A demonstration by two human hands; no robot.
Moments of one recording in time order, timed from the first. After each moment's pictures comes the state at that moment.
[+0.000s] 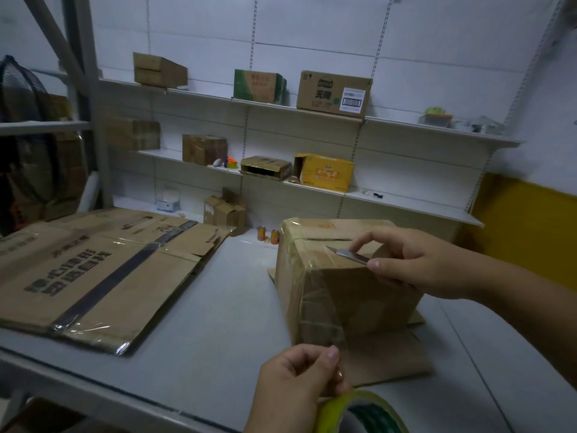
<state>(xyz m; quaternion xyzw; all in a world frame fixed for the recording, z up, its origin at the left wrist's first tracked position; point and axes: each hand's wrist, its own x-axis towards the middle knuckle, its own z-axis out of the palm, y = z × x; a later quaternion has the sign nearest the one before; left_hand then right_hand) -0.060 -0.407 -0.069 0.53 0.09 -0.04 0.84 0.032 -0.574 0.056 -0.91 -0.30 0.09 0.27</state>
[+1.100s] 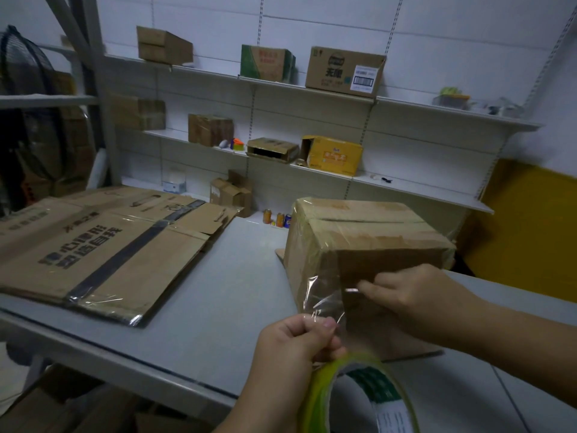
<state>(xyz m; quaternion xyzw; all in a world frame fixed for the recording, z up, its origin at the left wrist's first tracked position) -0.060 -0.395 -0.067 0.55 0.09 -0.06 0.83 0.040 -0.596 -0.032 -0.80 -0.52 -0.27 -0.17</state>
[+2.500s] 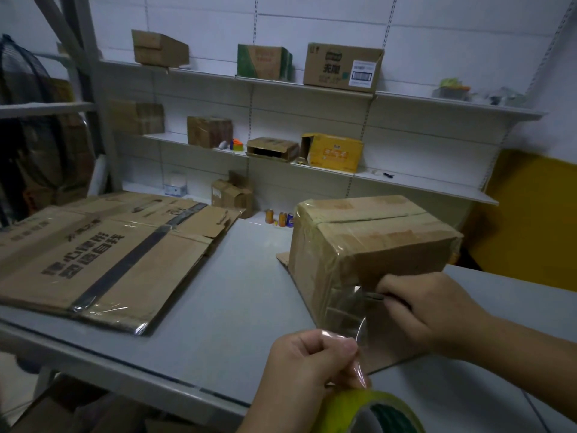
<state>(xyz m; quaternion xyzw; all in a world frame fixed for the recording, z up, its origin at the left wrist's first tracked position) -0.063 -0.388 -0.071 0.57 0.02 -0.10 0.81 0.031 -0.590 -0.045 -0.89 -0.39 -0.23 0.06</state>
